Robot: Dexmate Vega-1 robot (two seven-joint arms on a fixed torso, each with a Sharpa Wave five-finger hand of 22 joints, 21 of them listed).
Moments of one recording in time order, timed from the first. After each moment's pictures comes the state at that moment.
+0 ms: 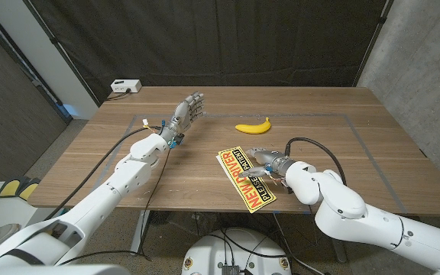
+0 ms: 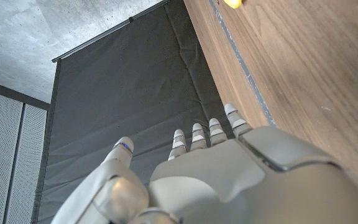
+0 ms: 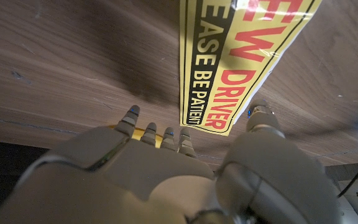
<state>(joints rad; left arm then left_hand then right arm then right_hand) 0.79 0.54 0.45 -1.34 -0.64 -0.25 -0.20 0.07 0.08 0.48 0.08 0.20 -0.01 -0.07 0.18 0.17 -0.04 0.04 0.21 0.19 -0.07 0.10 0.18 0.17 -0.10 0.18 0.44 0.19 -0.88 -0.91 -0.95 -2.38 -0.66 -0.90 0.35 0.56 0.00 0.24 -0.14 0.27 -0.06 -0.03 0.20 0.20 -0.13 -0.03 0.21 0.21 -0.17 0.09 0.20 0.21 -0.04 0.14 0.20 0.19</state>
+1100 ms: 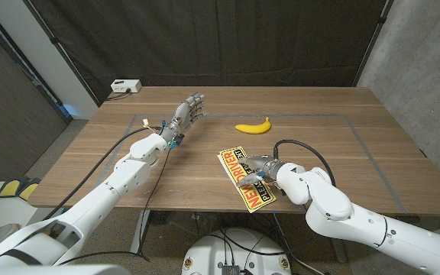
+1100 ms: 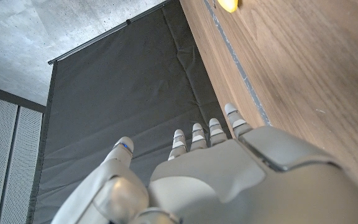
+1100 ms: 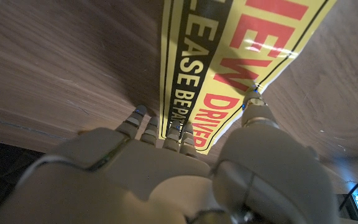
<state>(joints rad) 0.79 0.55 0.45 -1.36 -0.64 -0.22 -0.20 0.07 0.08 0.48 0.08 0.20 -0.01 -0.07 0.18 0.17 -0.04 0.04 0.21 0.19 -0.07 0.10 0.18 0.17 -0.10 0.18 0.44 0.19 -0.88 -0.84 -0.96 -2.29 -0.86 -0.76 0.54 0.68 0.02 0.24 -0.16 0.27 0.03 -0.09 0.22 0.20 0.00 -0.10 0.24 0.20 -0.10 0.03 0.24 0.20 0.05 0.10 0.23 0.18</state>
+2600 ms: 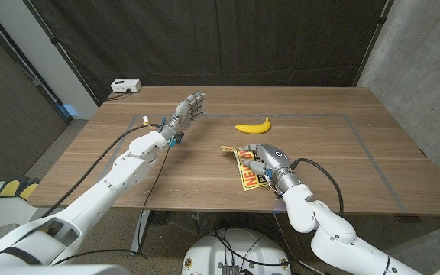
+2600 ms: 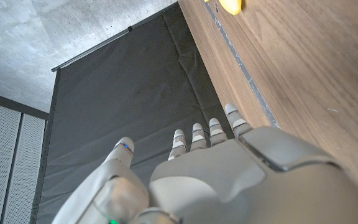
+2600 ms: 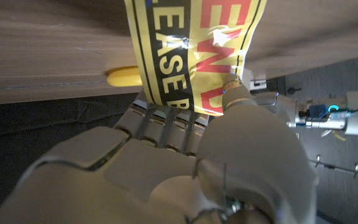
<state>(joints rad) 0.77 0.57 0.46 -1.38 -0.63 -0.20 -0.22 0.07 0.08 0.48 0.07 0.20 -0.01 -0.07 0.18 0.17 -0.03 0.05 0.21 0.19 -0.07 0.10 0.18 0.17 -0.09 0.19 0.43 0.19 -1.25 -0.65 -0.63 -2.09 -0.57 -0.35 -0.44 1.02 0.12 0.21 -0.14 0.21 0.62 -0.12 0.32 0.19 0.56 -0.10 0.37 0.25 0.38 -0.05 0.47 0.29 0.40 0.03 0.32 0.19</state>
